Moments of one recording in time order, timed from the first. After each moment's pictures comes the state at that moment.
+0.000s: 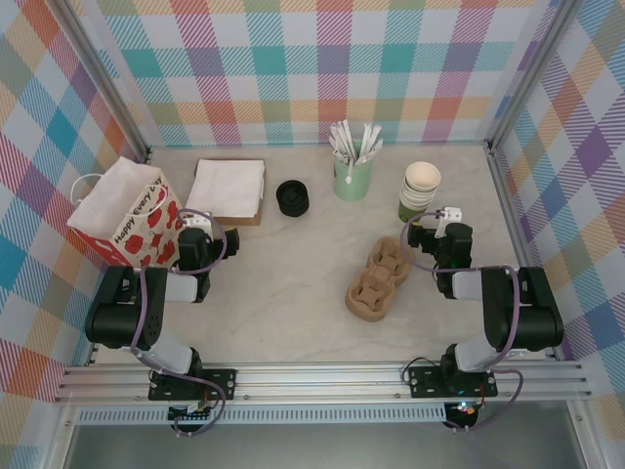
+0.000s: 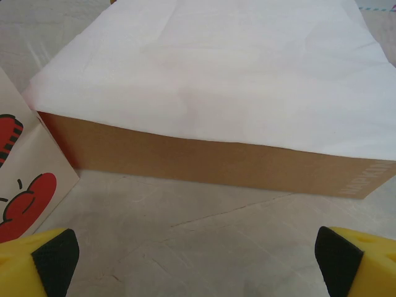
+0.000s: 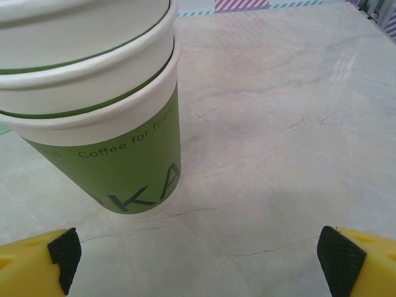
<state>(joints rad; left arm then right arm) -0.06 1.56 0.40 0.72 -0.09 -0.11 0.02 1.52 0.40 0.70 0.03 0.07</state>
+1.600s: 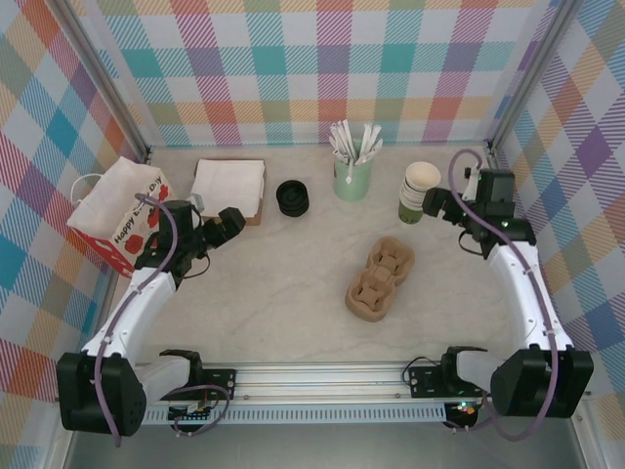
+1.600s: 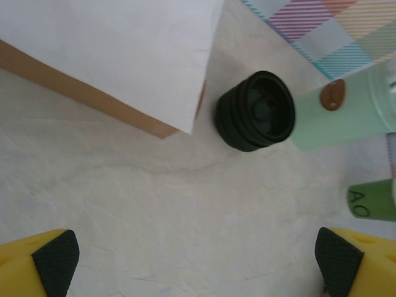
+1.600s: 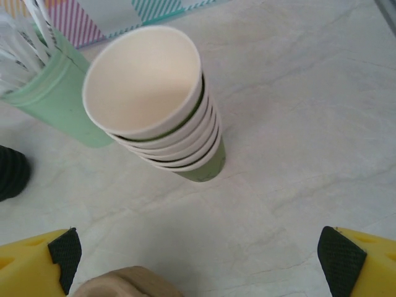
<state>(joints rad) -0.09 1.09 0.77 -0.32 0.25 -0.64 -0.04 1.18 1.10 -0.64 -0.14 0.25</state>
